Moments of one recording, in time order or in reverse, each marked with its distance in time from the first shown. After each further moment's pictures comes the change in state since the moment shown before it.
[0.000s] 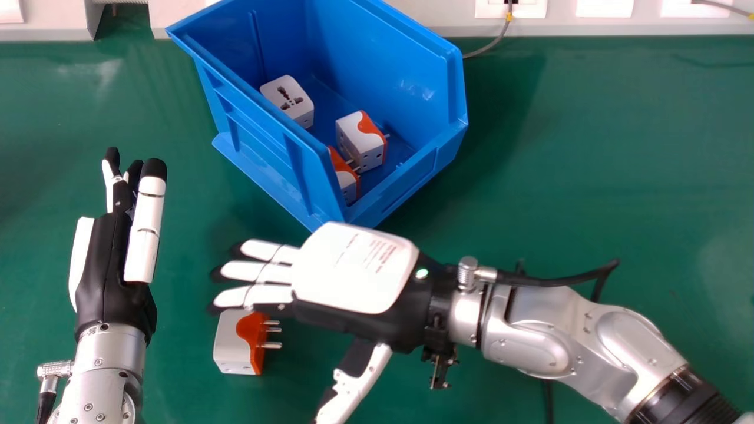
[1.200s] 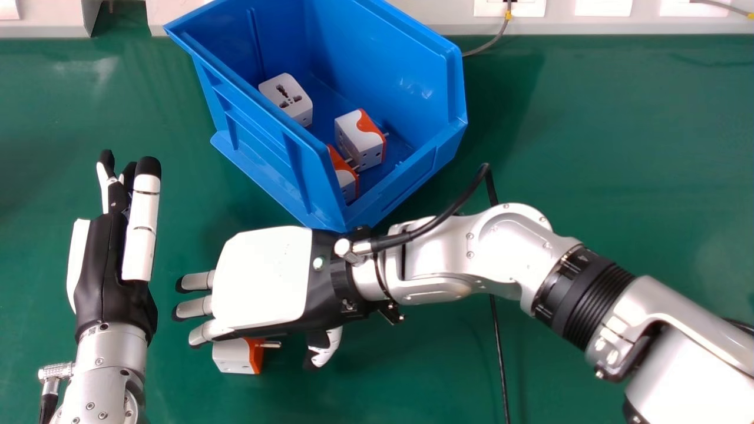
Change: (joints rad) left arm 0.006 -0.028 0.008 -0.051 -0.006 0.058 0.022; right arm -0.471 0.195 0.261 0.432 -0.353 -0.041 -0.115
